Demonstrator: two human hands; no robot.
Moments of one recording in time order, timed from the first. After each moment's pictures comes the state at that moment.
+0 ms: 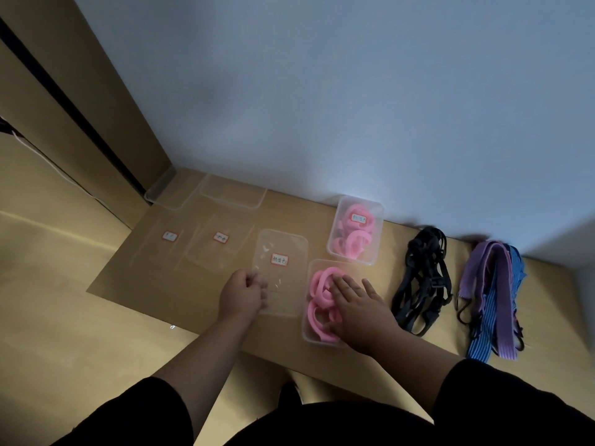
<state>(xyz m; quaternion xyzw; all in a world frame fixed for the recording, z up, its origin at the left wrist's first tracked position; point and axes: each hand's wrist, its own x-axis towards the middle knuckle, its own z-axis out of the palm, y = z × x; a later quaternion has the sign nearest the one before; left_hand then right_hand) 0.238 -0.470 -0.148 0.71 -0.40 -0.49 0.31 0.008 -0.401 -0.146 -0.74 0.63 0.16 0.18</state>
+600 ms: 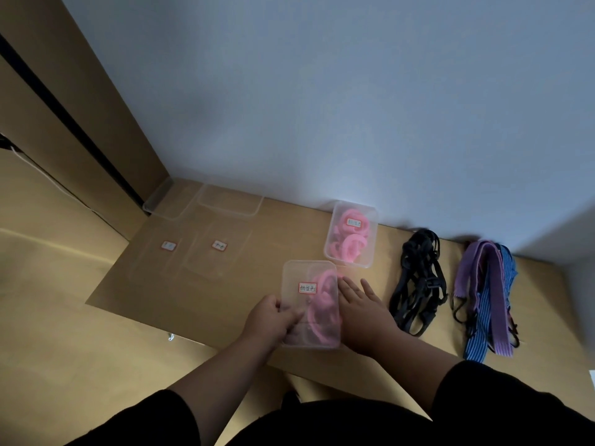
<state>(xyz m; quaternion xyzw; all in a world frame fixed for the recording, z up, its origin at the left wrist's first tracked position) 0.213 -0.433 -0.141 0.64 -0.43 -0.60 0.19 0.007 -0.398 -0.144 -0.75 0.62 0.15 0.16</state>
